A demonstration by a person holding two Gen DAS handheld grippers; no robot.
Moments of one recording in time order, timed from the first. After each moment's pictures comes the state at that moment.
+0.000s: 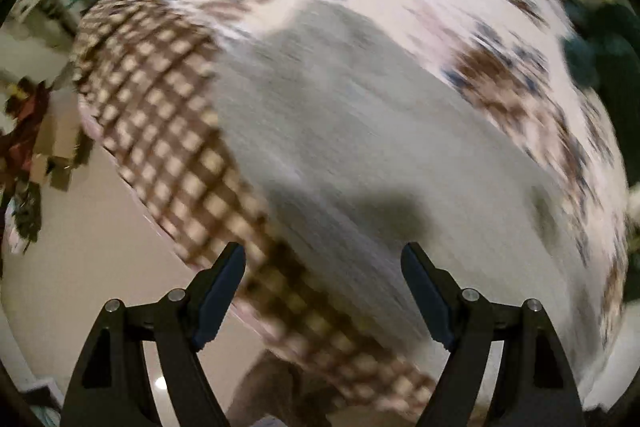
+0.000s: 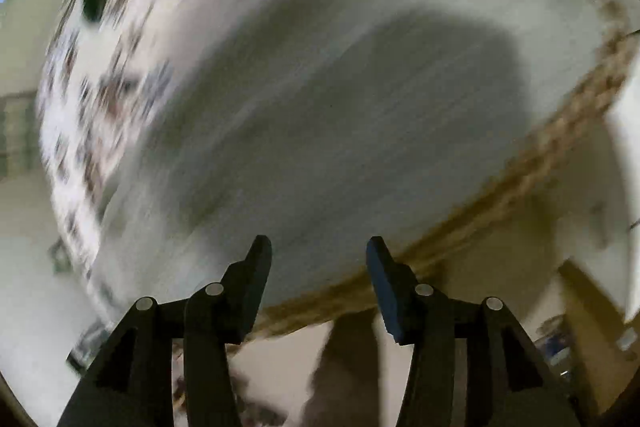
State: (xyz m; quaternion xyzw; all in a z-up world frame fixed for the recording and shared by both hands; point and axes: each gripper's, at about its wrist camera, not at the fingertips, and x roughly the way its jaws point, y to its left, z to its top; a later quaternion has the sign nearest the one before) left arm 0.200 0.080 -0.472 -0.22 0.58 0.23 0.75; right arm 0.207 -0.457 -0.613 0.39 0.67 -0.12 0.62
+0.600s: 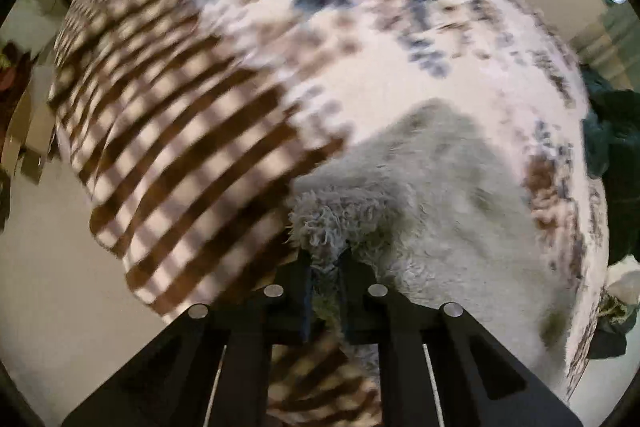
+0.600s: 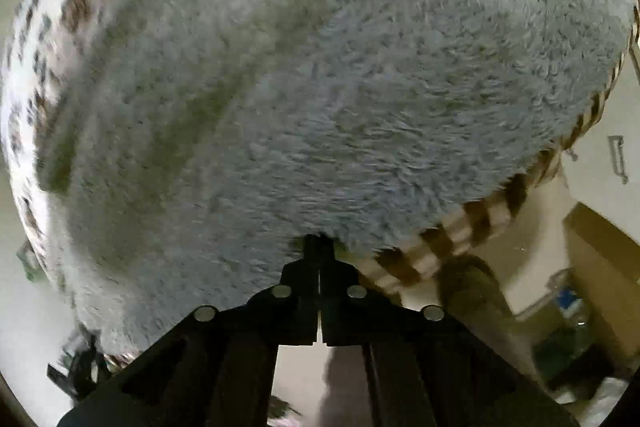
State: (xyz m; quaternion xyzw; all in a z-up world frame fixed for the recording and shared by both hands) left arm 0.224 0.226 -0.520 -0.32 0.56 0.20 0.74; right arm 0.205 -0.305 -0.676 0.35 0.72 -0.18 0.57
